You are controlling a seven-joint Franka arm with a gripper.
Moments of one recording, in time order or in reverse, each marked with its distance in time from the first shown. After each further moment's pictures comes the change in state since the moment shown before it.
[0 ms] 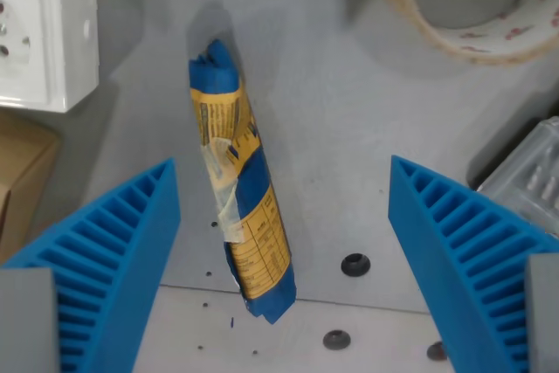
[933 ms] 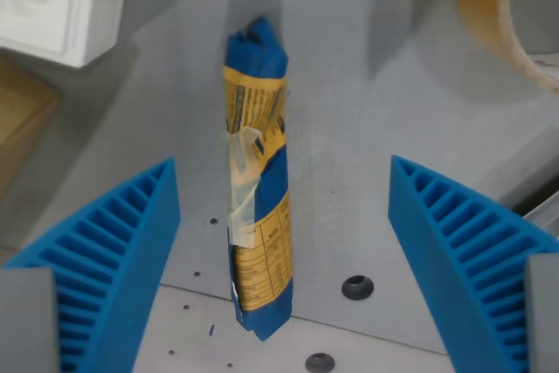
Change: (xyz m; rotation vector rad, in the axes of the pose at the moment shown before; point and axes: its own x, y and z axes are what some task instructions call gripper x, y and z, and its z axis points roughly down) arm -0.011 -0.015 0.025 -0.005 -0.003 -0.175
